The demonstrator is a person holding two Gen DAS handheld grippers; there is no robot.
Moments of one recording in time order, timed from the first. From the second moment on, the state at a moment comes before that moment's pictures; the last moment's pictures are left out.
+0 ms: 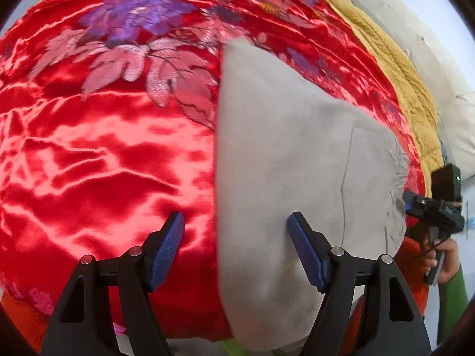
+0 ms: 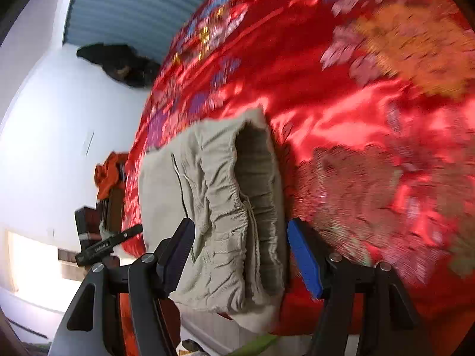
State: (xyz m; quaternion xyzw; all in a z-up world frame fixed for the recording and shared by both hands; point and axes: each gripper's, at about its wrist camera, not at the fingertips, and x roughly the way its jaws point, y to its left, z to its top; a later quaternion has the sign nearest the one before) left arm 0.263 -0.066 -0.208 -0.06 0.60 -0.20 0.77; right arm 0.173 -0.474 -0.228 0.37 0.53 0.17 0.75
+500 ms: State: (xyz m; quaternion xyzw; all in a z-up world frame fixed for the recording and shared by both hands) left arm 0.252 -0.092 -0.166 -0.03 0.57 -0.22 0.79; right arm 0.189 -0.426 -0.201 0.24 0.56 0.18 0.78
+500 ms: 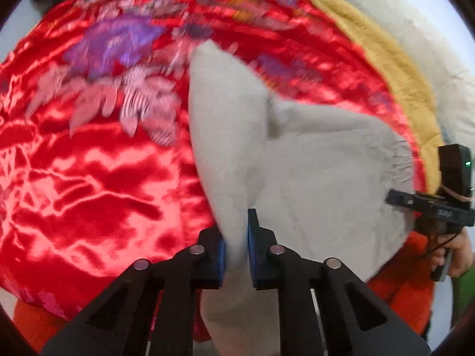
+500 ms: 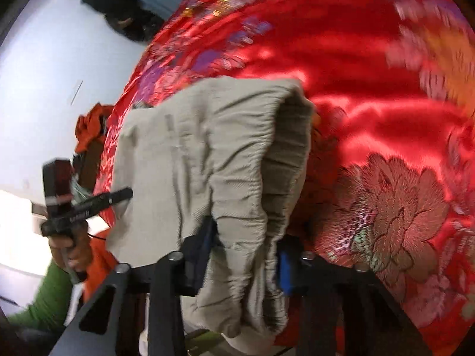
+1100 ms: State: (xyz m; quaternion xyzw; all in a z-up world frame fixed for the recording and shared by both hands) left arm 0.326 -0.068 -0.042 0.08 0.31 -0.04 0.94; right arm 0.311 -0.421 -0.058 0.15 0.44 0.10 0.88
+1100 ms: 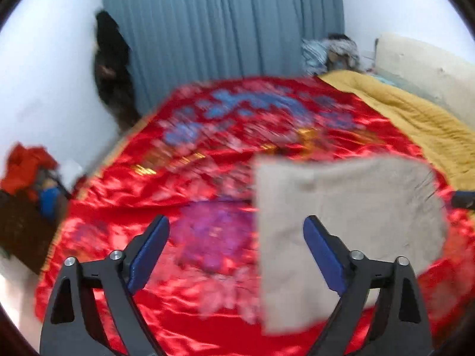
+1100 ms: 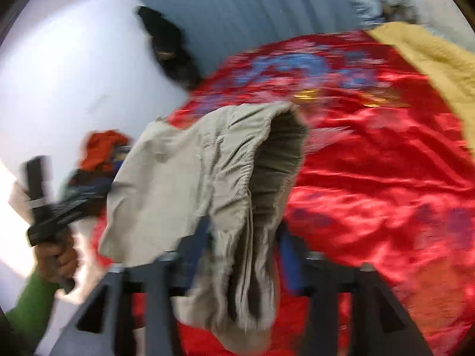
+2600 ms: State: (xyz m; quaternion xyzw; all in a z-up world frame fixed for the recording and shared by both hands) left arm 0.120 -0.096 -0.020 0.07 0.39 -0.07 0.92; right arm 0.059 -0.302 -0.012 0.01 0.39 -0.03 0.92
